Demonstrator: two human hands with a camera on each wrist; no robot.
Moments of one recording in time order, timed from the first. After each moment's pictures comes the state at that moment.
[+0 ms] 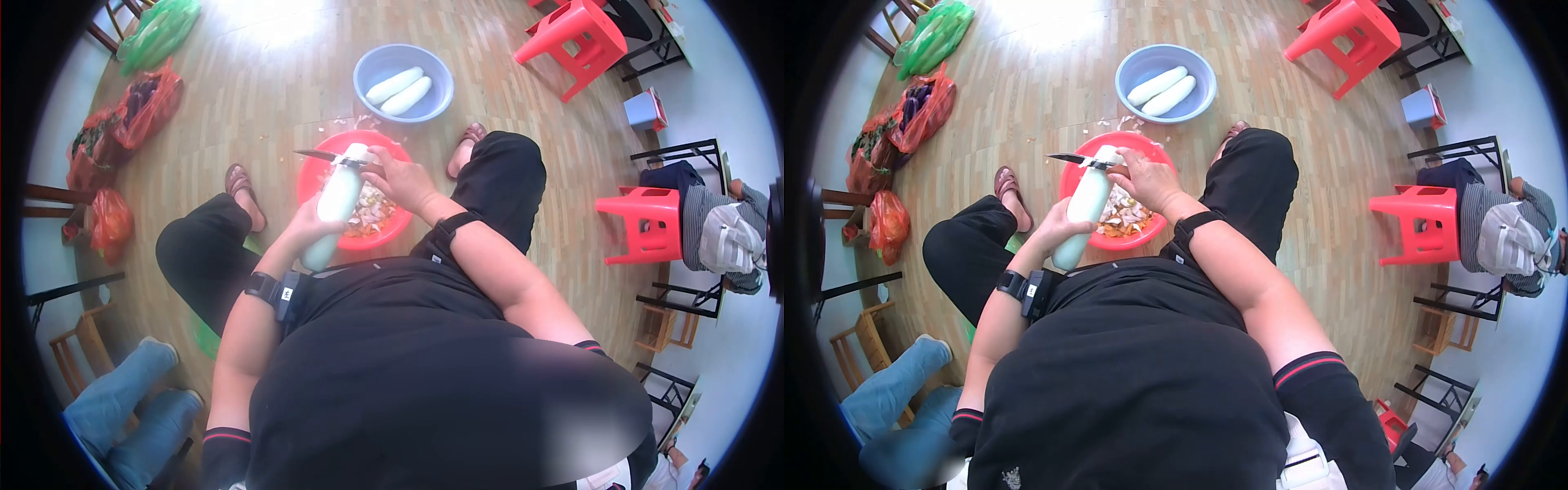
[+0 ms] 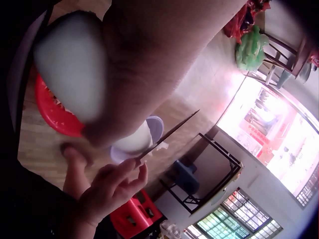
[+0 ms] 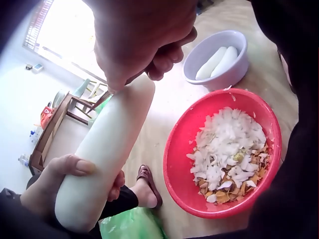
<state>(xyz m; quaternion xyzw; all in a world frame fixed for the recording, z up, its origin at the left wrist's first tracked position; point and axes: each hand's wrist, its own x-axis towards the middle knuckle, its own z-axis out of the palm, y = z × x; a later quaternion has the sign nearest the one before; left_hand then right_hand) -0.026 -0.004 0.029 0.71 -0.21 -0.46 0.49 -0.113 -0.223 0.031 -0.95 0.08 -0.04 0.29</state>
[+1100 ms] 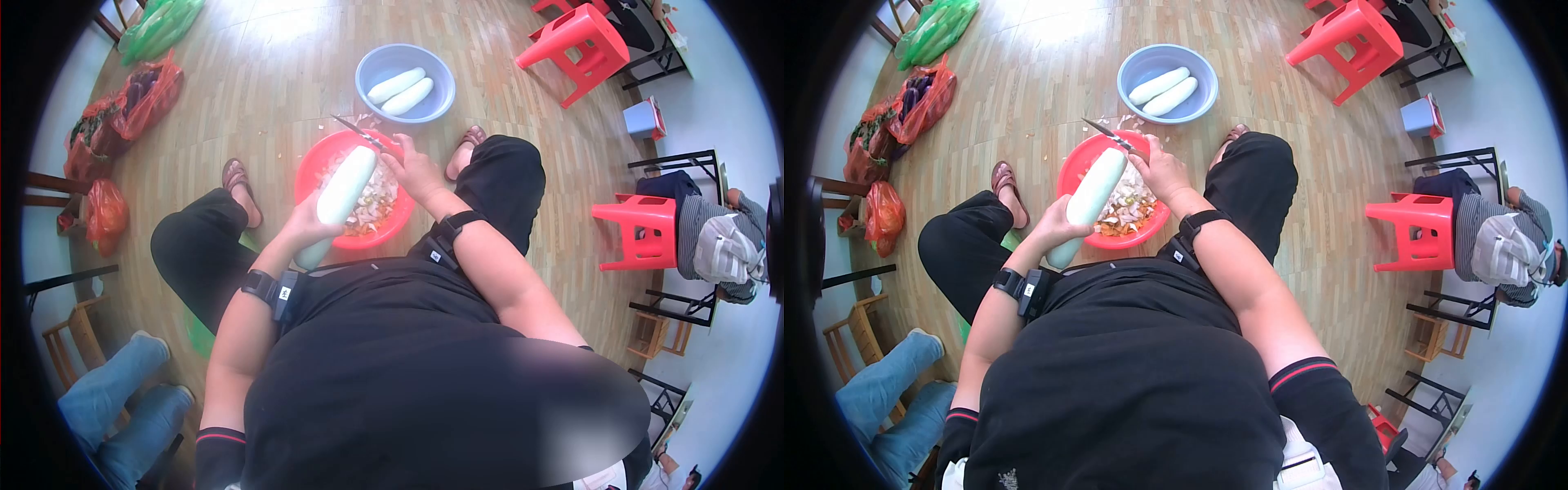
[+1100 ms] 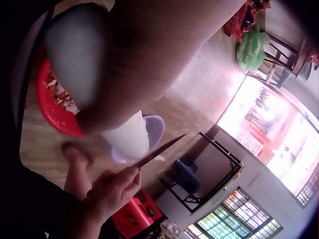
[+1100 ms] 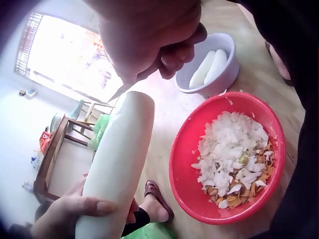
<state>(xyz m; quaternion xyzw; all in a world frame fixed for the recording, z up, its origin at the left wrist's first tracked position) -0.023 -0.001 0.022 0.79 -0.26 -0.39 0.40 -0.109 -0.238 0.024 -0.94 0.22 -0.01 0.27</state>
